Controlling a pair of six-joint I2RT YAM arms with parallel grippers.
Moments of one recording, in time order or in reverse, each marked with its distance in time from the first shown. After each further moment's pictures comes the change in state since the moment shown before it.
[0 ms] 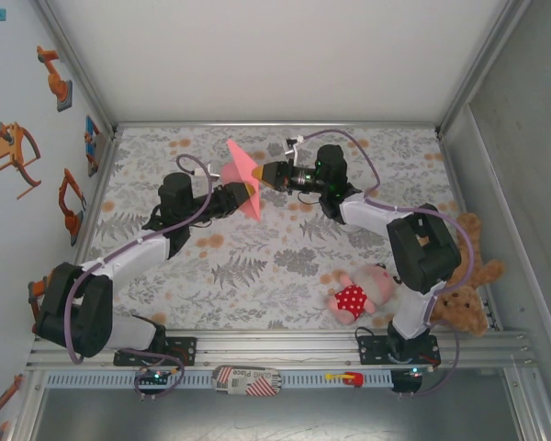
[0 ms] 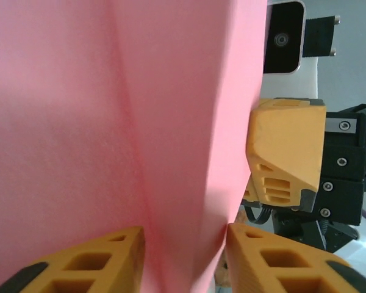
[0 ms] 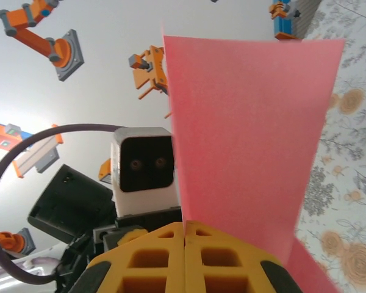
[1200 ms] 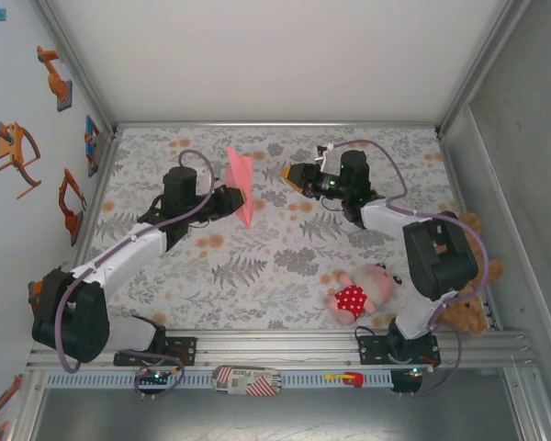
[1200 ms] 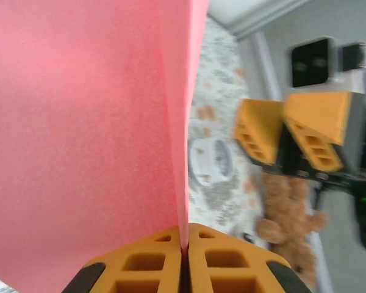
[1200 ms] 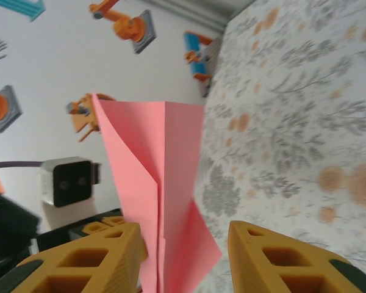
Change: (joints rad) left arm -0.027 -0.034 0.161 -0.509 -0.246 0.282; right arm -0.145 -0.125 -0.151 -0.232 0.119 -0.181
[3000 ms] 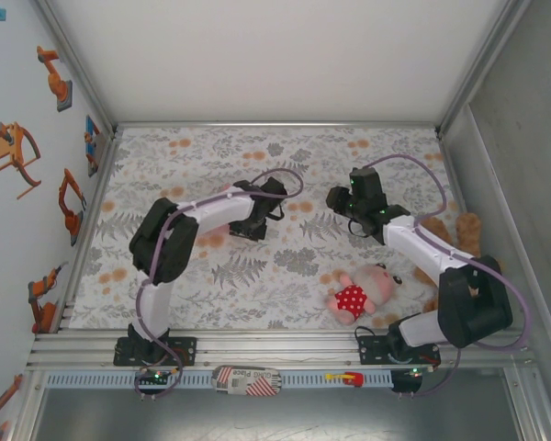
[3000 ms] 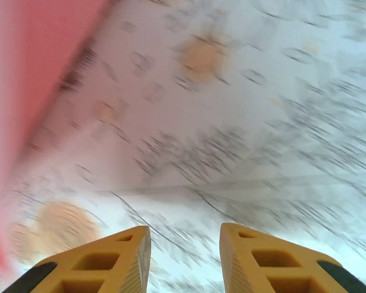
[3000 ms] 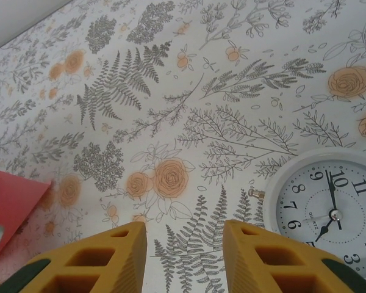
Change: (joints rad) left arm -0.333 0.679 0.566 -0.827 -0.758 0.130; right arm 0.000 -0.292 -0.112 -0.653 0.772 -0.340
